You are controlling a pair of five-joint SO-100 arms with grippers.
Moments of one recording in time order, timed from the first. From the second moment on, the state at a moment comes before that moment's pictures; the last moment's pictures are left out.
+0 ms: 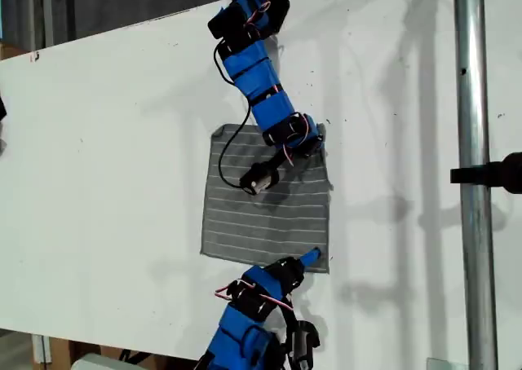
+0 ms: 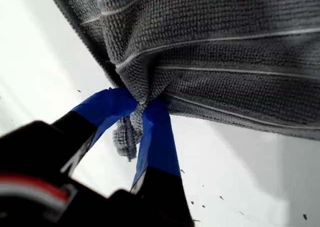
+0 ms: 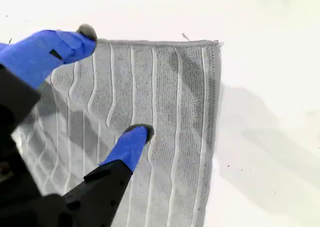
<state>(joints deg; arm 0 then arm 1) 18.4 91.9 98.4 76.5 -56.1 -20.1 54.1 68.1 76.3 65.9</state>
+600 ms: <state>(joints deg) 24.9 81.3 111.9 59.5 -73.2 -20.1 54.2 68.4 76.1 65.9</state>
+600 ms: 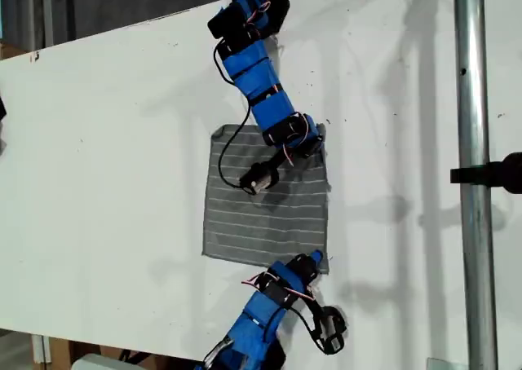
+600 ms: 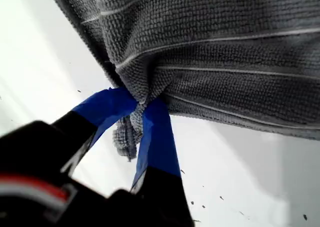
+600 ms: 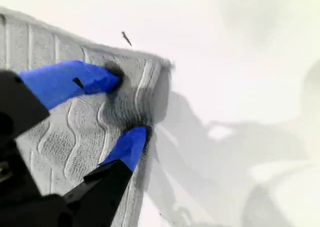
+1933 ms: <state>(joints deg) -10.1 131.7 133.2 60.5 -39.9 -1.5 71.5 77.2 85.6 51.7</state>
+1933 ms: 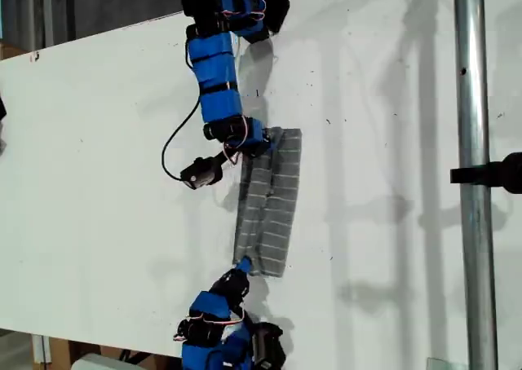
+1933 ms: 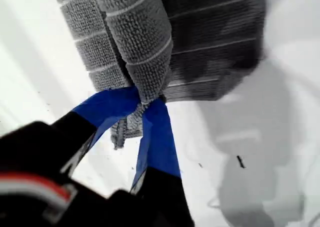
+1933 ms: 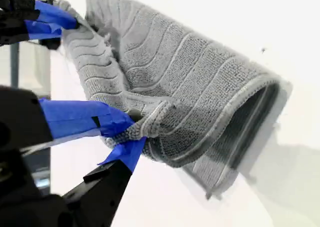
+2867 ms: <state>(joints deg) -11.0 140.3 153.0 47.6 -45.7 -0.9 64.8 79.4 80.2 50.2</state>
